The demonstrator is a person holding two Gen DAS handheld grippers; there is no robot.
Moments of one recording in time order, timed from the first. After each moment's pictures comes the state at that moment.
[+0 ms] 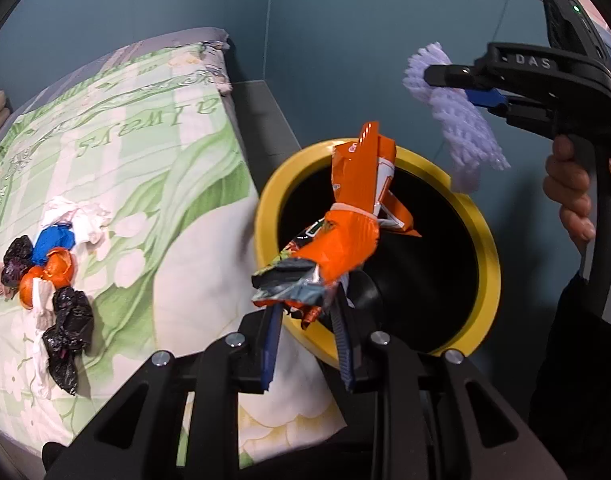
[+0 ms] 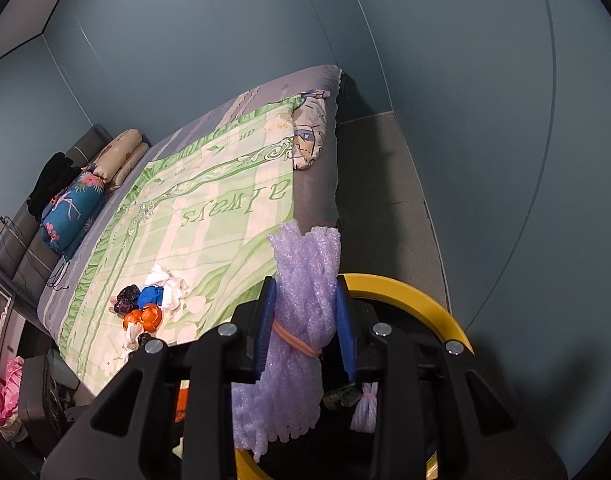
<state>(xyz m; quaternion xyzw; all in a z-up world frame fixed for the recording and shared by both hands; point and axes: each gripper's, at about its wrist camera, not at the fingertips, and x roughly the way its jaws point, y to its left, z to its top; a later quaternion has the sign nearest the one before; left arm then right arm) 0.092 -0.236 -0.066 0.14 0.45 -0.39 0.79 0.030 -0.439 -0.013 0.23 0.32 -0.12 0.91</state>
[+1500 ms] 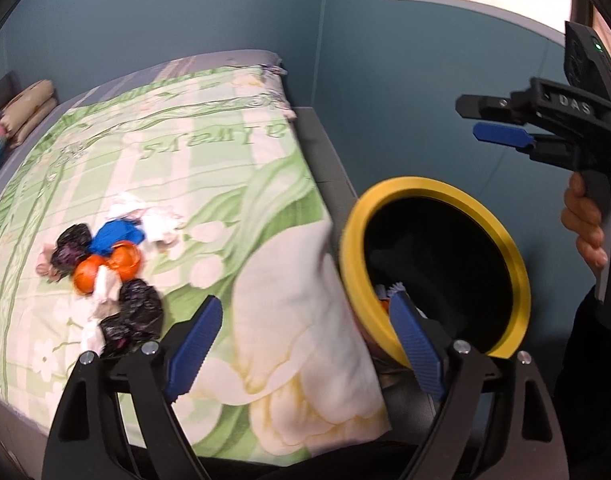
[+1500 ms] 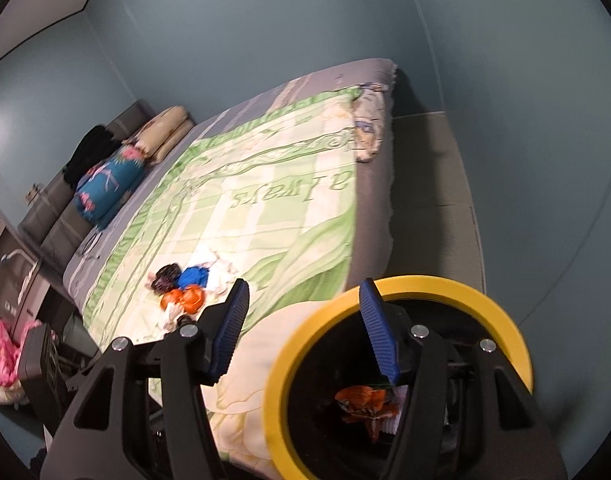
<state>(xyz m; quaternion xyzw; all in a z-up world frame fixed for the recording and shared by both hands) 0.111 -0.167 -0.041 0.11 0.41 -0.32 0.85 0.057 -0.390 0.005 0.21 0.33 -0.03 0.92</state>
